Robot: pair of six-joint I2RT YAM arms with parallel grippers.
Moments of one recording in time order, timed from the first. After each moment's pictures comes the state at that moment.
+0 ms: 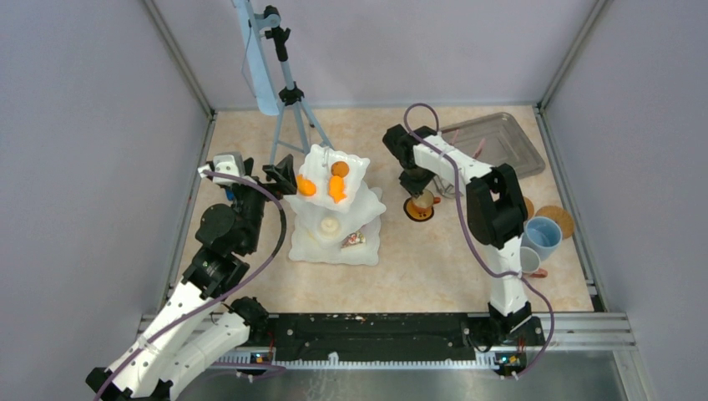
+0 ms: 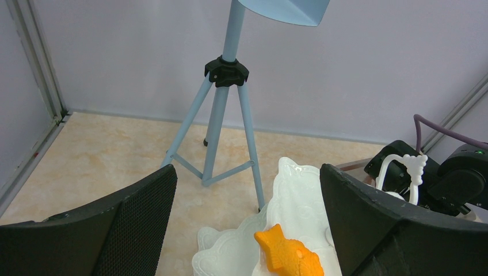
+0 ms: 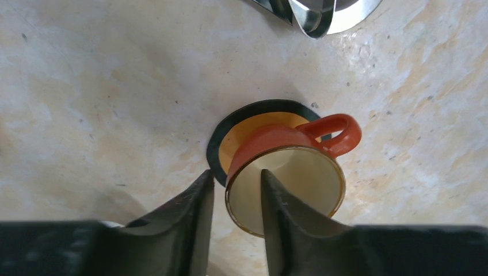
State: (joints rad) left arm -0.59 0.63 0.75 0.10 -0.49 -0.16; right arm 0.55 2.12 1.77 -1.14 0.41 1.30
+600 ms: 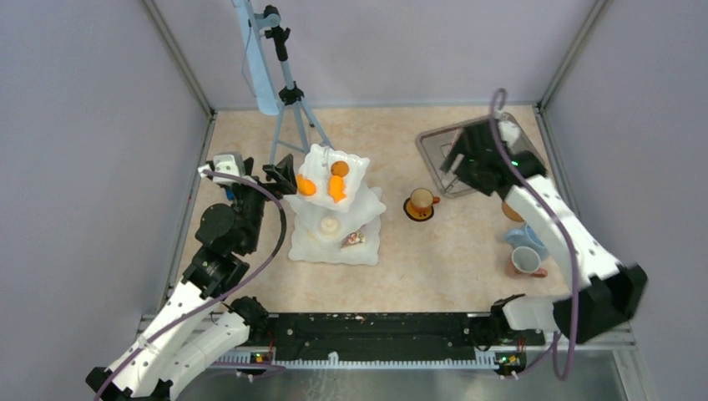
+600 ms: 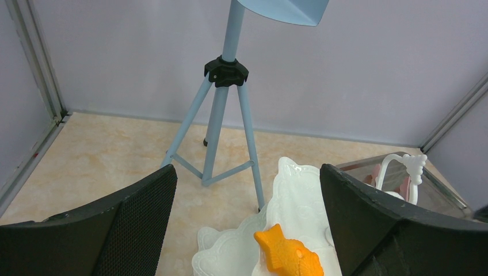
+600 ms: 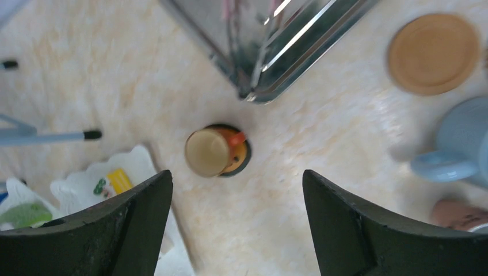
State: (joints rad) left arm -0.59 0.63 0.75 0.10 -0.49 -0.16; right arm 0.41 1.32 1.32 -0.87 0.35 0.81
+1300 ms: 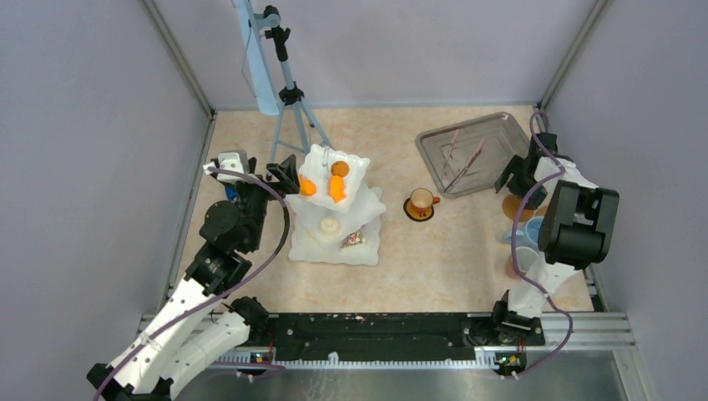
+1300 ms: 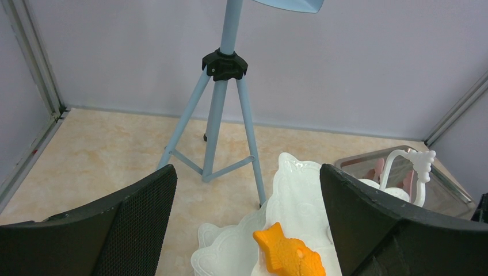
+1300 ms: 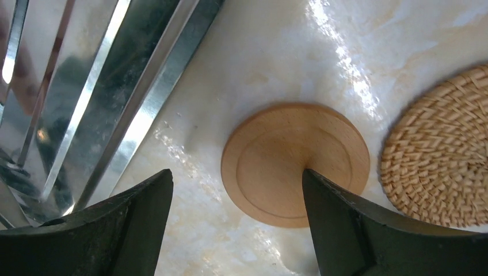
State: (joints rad) left arm -0.59 0.65 0.75 0.10 -0.49 -0.16; right arm -0.25 1.79 1.18 -0.54 0.06 0.38
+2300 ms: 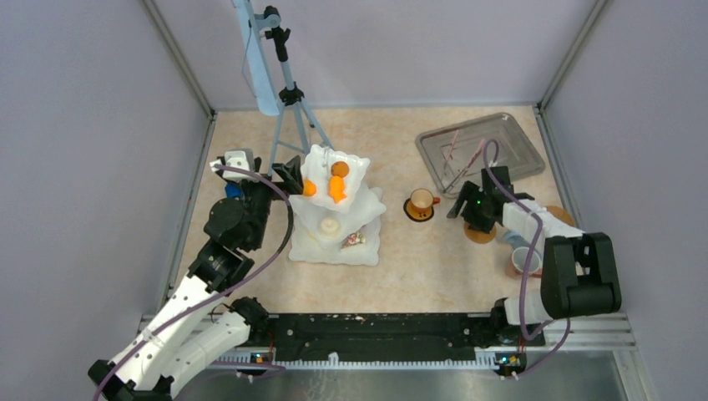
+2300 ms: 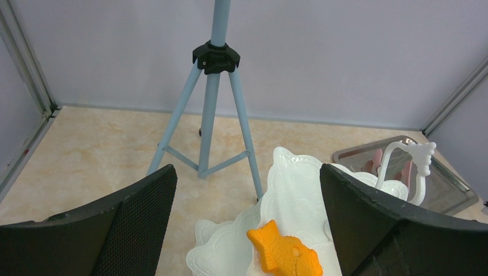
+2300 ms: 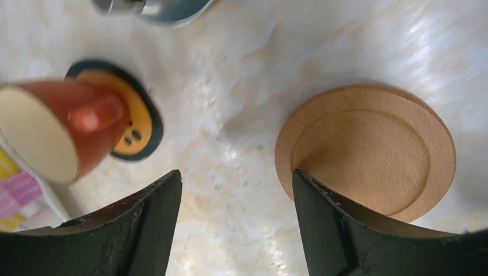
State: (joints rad) left arm -0.59 0.67 0.75 0.10 -0.46 -0.16; right arm 0.08 1.44 0.75 -0.35 -0.09 0.57
